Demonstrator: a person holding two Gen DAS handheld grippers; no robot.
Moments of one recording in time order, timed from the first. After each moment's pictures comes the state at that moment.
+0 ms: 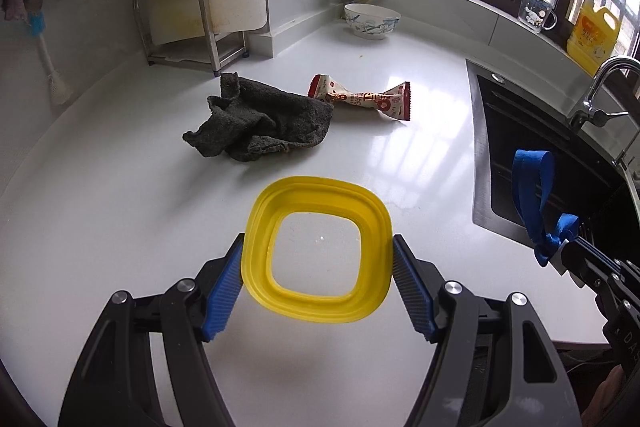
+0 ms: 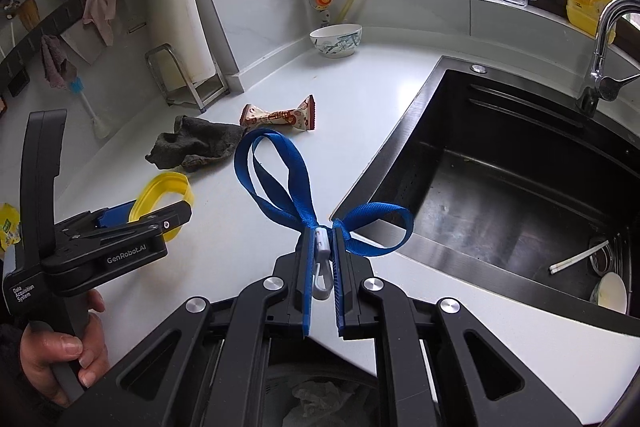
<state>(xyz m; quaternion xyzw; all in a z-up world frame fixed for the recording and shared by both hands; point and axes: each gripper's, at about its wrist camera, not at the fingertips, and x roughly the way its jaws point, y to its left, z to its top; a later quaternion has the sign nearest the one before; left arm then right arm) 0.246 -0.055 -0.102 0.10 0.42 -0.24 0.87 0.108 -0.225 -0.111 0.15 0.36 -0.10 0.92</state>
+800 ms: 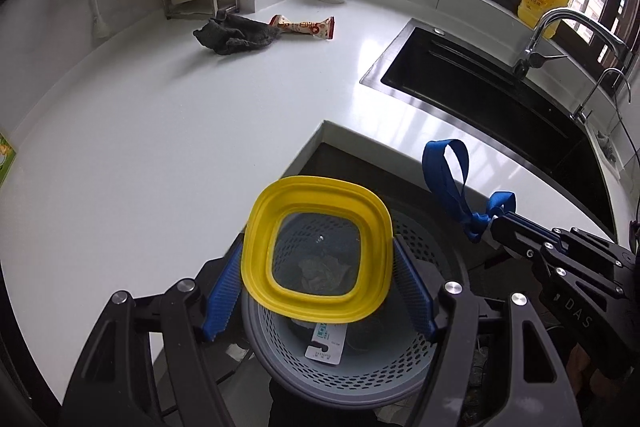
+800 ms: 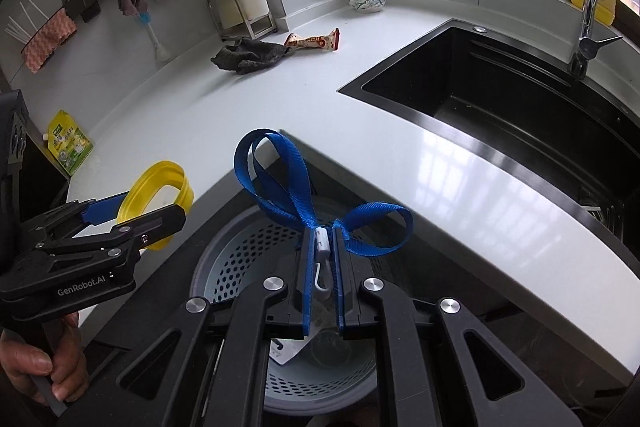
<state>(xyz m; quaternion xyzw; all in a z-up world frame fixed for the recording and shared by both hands) 0.024 -0.039 -0.102 0.08 0.46 -0.23 0.86 -0.055 -0.212 -0.132 0.12 0.42 -0.01 0.90</state>
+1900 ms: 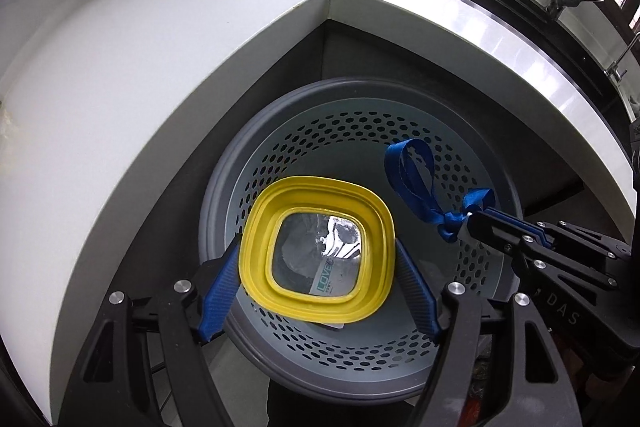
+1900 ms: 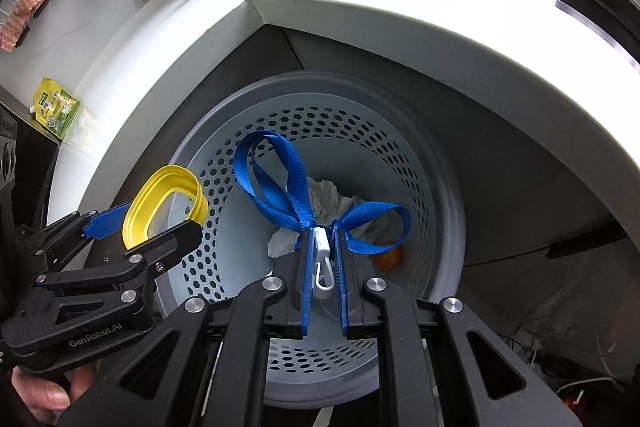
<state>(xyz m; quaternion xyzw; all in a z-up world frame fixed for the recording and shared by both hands) 0.017 -0.050 -0.203 0.10 0.53 -0.19 0.82 -0.028 -0.212 -0.240 0.17 0.52 0.02 0.84</state>
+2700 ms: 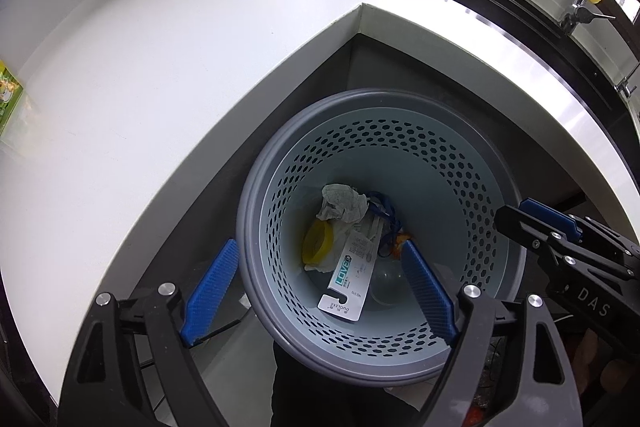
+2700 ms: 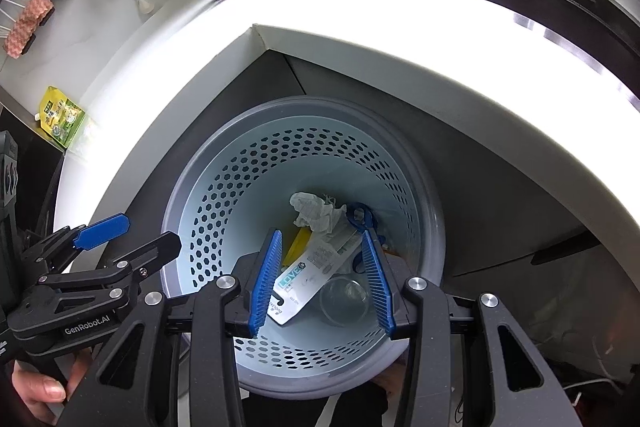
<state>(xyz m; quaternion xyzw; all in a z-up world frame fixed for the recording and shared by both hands) 0.011 -0.032 -0.181 0.09 0.53 -0.16 0.83 -0.044 -0.219 -0.217 0.17 0.49 0.01 0.85</state>
